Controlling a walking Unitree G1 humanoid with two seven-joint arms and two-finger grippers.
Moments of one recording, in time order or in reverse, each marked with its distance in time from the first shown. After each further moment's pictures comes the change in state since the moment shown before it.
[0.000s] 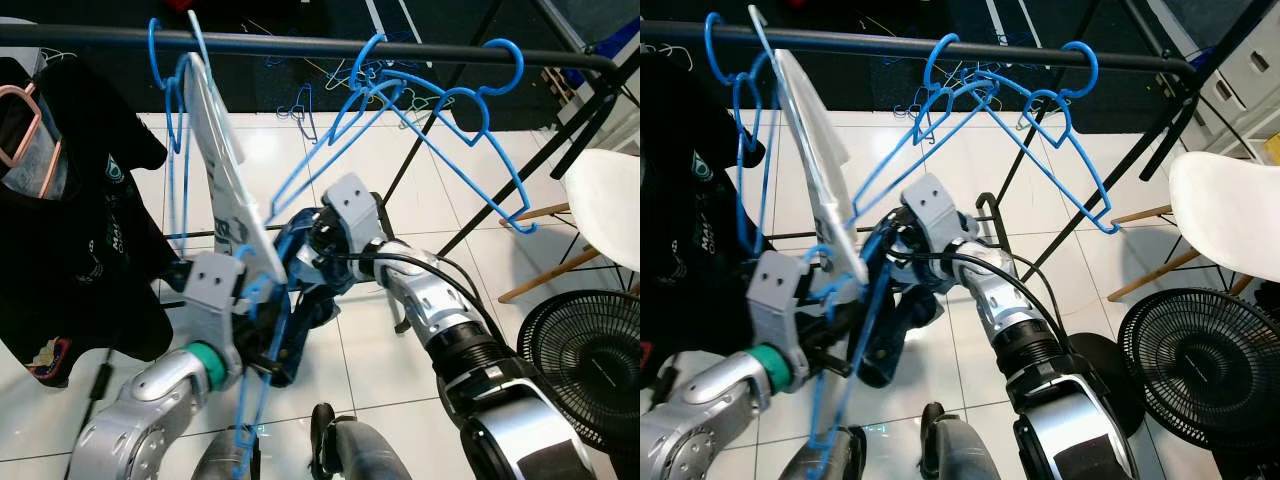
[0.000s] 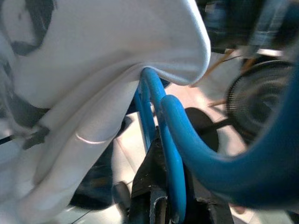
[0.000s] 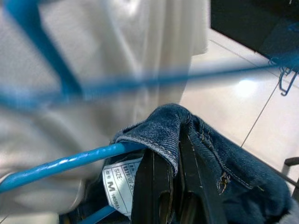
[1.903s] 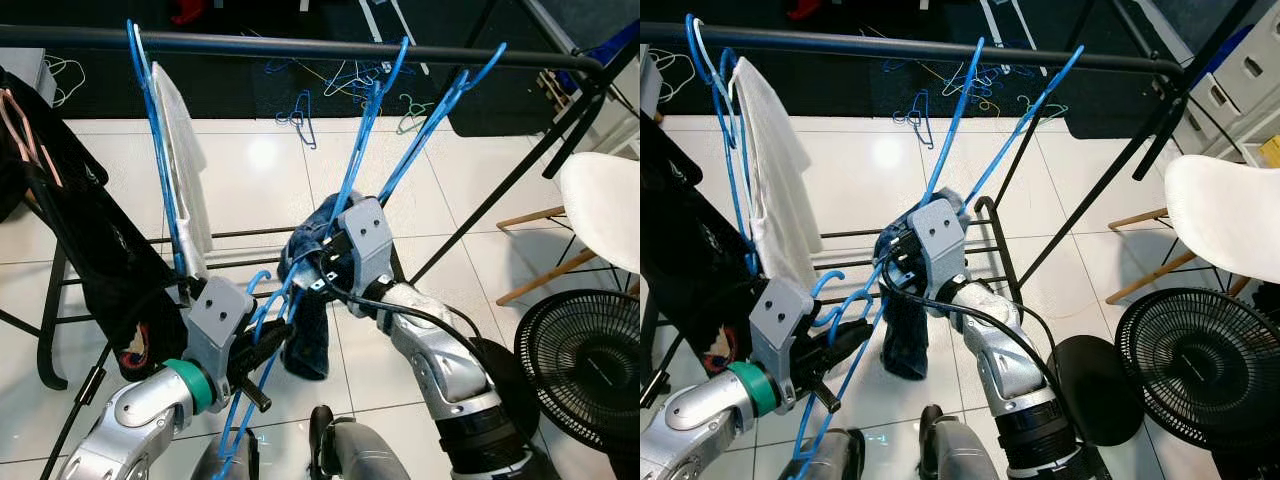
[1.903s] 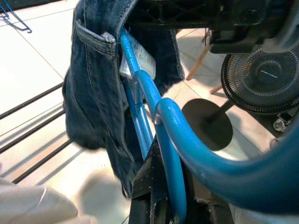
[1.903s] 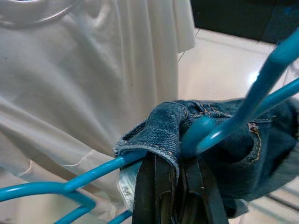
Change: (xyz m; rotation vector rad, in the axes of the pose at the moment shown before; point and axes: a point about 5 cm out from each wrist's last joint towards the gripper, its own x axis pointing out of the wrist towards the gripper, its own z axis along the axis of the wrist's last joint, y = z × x) left arm -0.008 0.011 -0.021 0.244 -0.018 -0.081; right arm -0.043 0.052 -0.003 0.249 -0.052 -0.029
